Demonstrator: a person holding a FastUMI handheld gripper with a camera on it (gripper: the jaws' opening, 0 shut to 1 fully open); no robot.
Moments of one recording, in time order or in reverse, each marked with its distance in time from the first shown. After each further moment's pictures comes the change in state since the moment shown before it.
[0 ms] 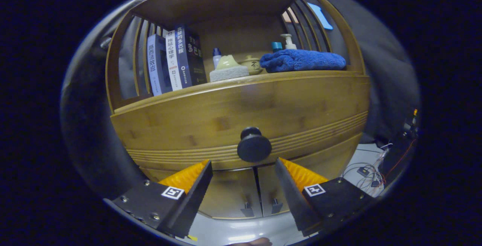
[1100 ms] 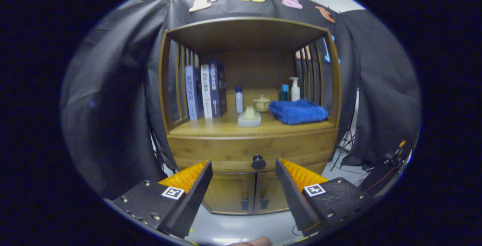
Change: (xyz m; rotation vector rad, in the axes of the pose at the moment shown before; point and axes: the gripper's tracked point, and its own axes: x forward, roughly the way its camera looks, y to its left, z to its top) arm -0.182 0.033 0.125 -0.123 -0.152 0.037
